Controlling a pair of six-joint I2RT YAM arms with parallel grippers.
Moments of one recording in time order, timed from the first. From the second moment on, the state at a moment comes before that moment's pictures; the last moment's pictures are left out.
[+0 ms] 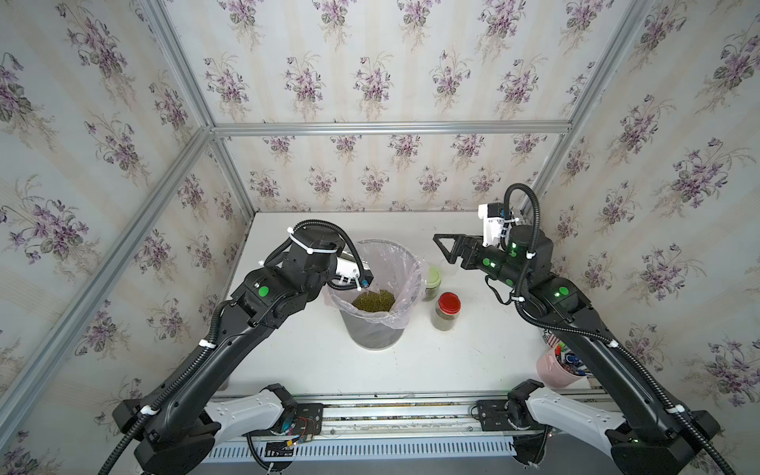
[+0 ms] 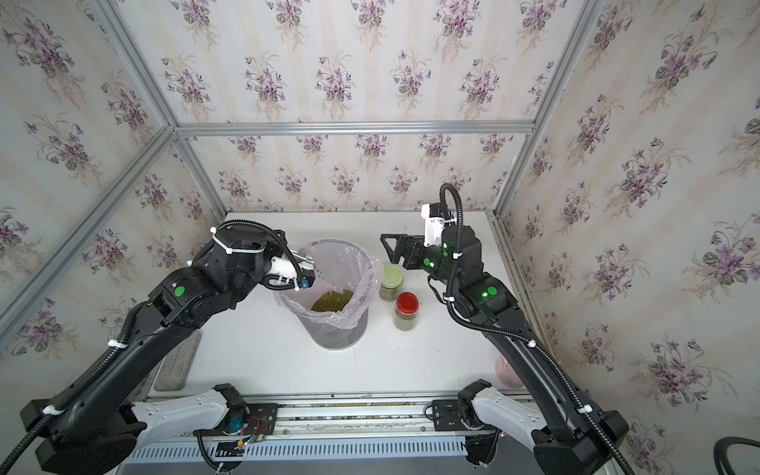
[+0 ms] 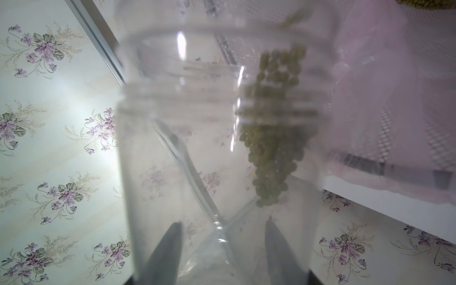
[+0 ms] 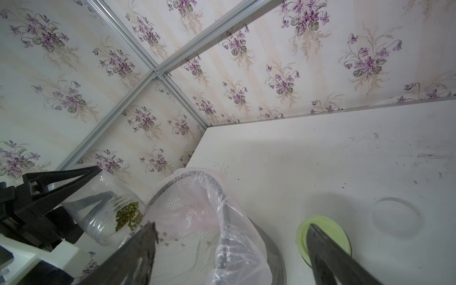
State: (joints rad) left arm -0.68 1.15 1.47 -0.88 -0.55 1.68; right arm 0.50 1.05 1.15 -0.36 -0.19 0.54
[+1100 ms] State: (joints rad) left arm -0.81 1.20 1.45 -0.83 -0.75 1.79; right arm 0.50 1.07 1.19 -0.41 -0.18 0.54
